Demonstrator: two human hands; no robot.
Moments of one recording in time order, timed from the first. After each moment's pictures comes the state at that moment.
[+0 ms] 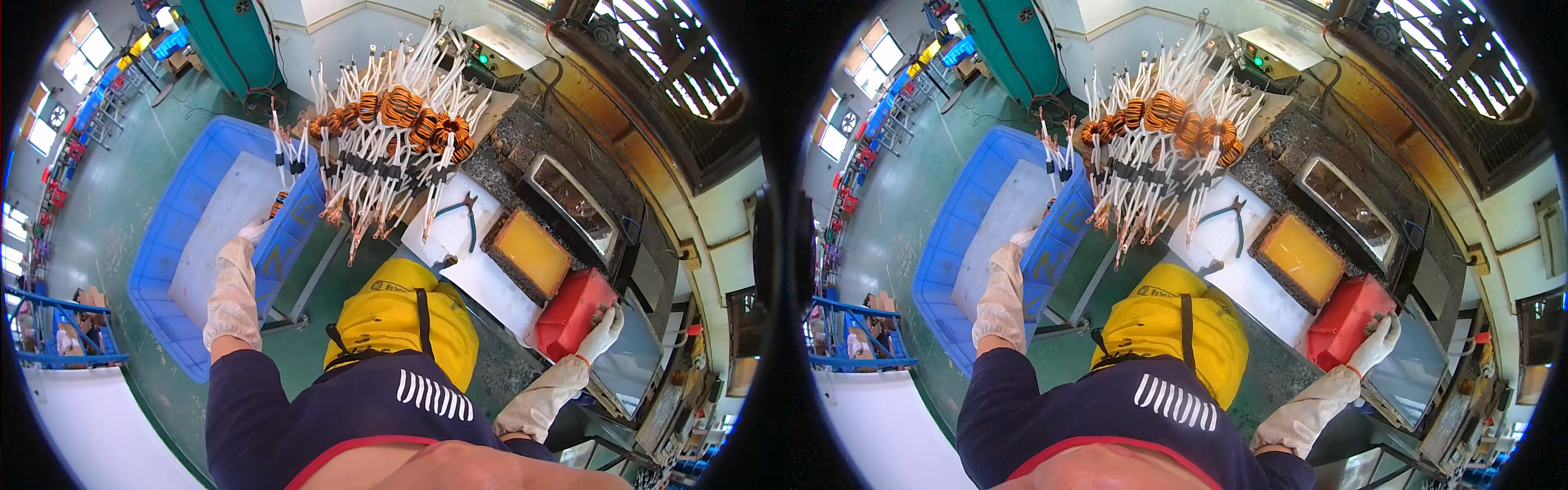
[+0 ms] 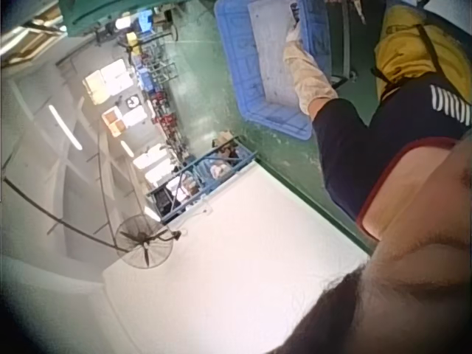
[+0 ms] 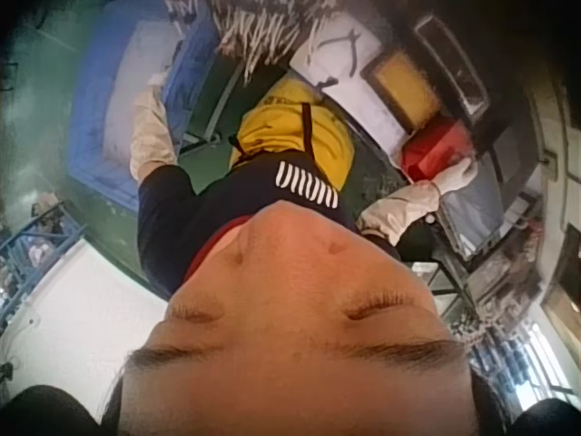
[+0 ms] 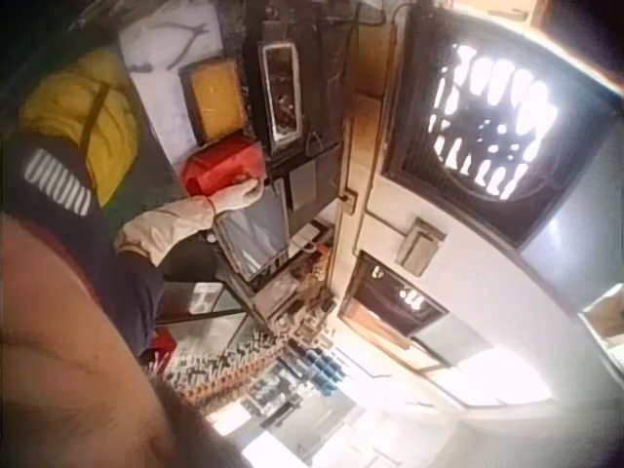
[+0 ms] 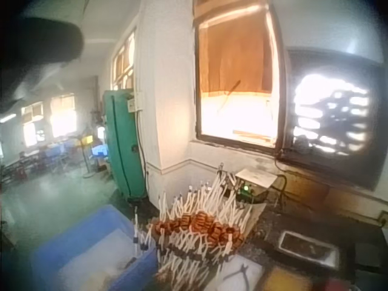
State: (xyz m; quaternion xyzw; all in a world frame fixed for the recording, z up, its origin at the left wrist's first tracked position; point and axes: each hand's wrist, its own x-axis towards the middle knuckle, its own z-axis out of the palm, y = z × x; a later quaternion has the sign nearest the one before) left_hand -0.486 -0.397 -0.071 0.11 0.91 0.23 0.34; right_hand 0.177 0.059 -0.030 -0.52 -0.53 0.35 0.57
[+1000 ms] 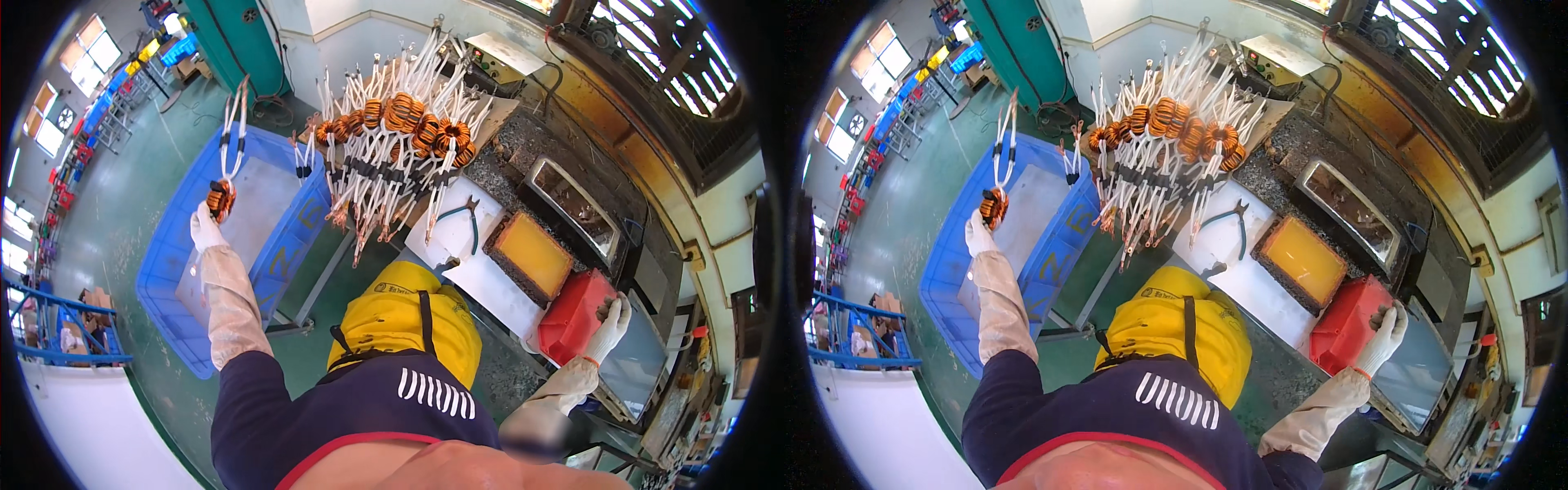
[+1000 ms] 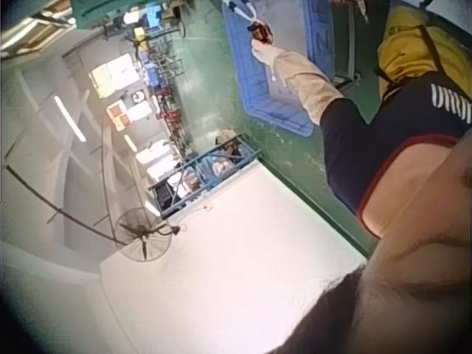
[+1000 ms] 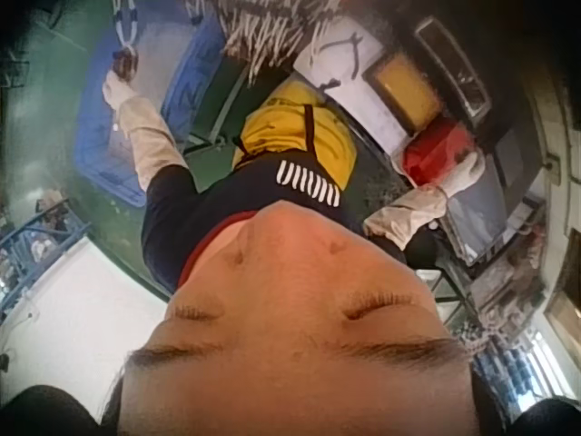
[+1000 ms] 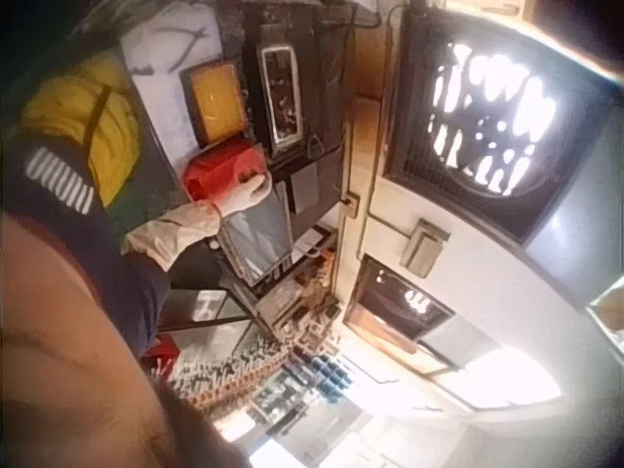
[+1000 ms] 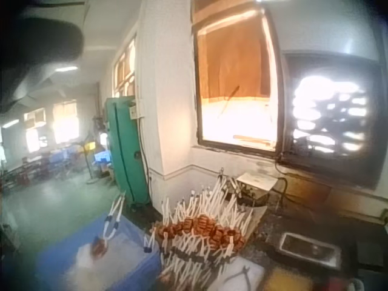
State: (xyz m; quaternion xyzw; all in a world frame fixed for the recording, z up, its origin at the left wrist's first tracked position) left_hand -0.500 -0.448 -0.020 -0.05 0.62 0.76 -0.18; right_hand 0.159 0.055 0.006 -0.49 -0.53 0.42 0.55
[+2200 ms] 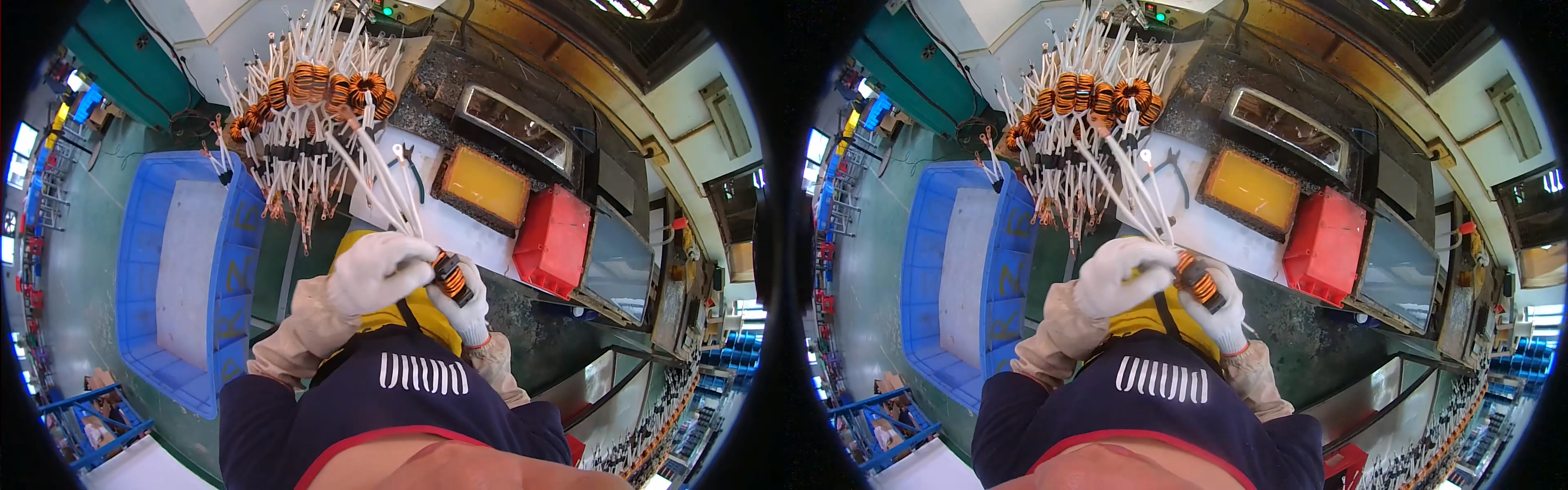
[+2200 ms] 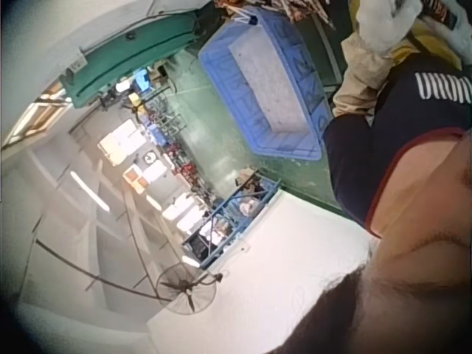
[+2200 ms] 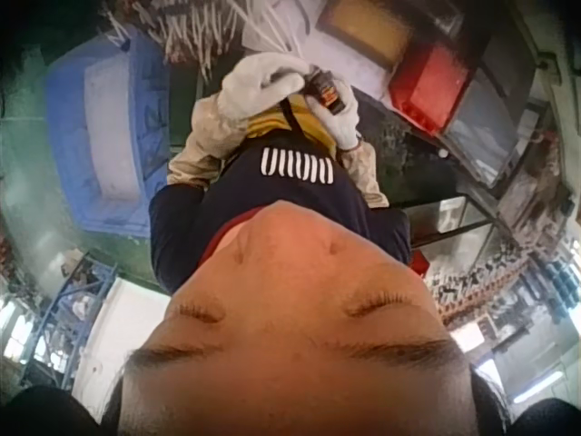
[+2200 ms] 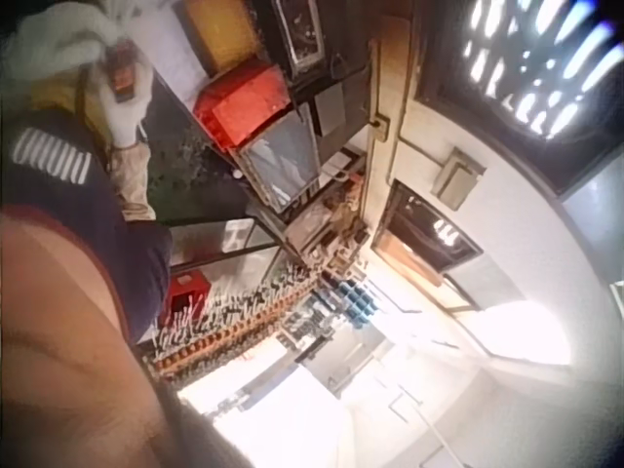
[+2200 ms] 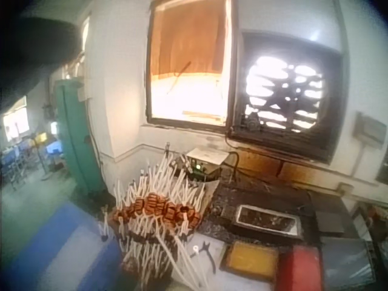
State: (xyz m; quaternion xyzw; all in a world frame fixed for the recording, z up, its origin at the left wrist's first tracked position) left_hand -0.189 -0.217 0.096 0.63 0.52 0.50 0.28; right_hand 0.014 -0.158 0.016 -0.35 -0.72 0.49 0.34
